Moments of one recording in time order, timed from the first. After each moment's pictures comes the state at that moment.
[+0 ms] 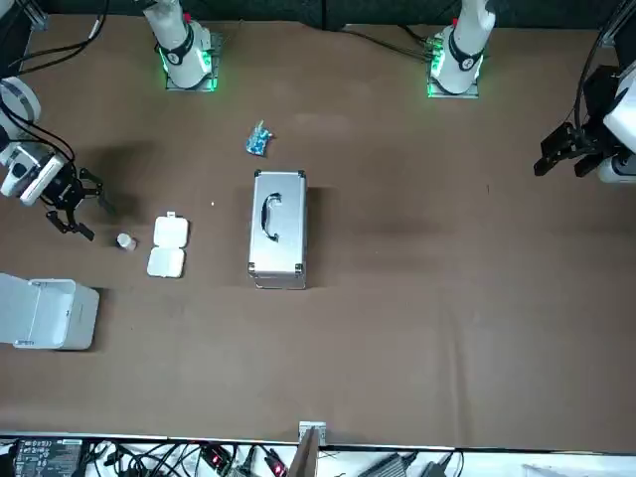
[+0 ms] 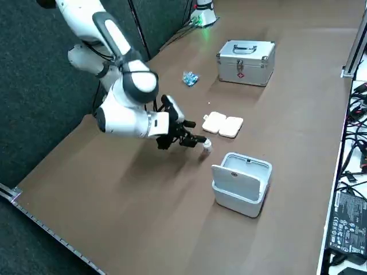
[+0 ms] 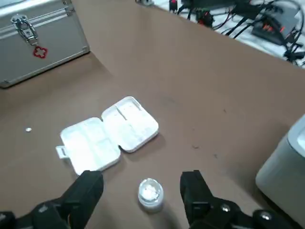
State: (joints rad) arm -0.52 0.28 -0.05 -2.23 1.13 2.14 -2.29
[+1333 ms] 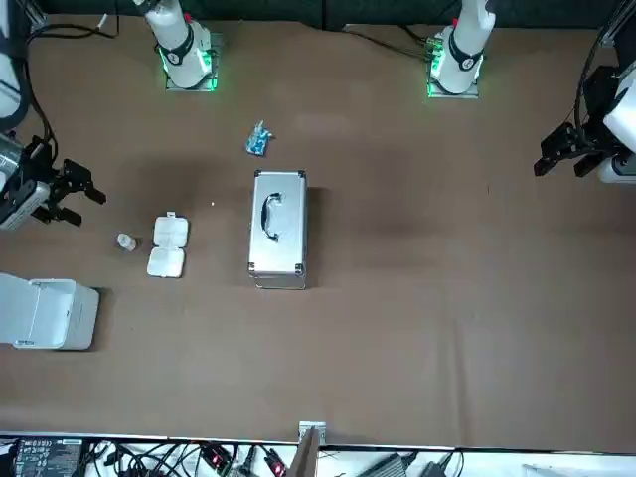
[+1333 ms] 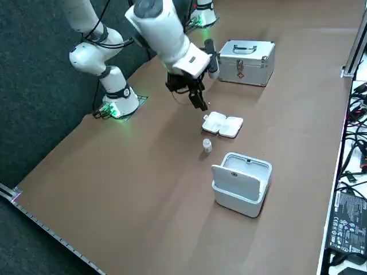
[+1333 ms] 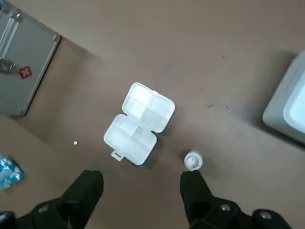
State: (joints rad) arm -0.26 0.07 -0.04 -2.03 0.37 2.03 -0.95
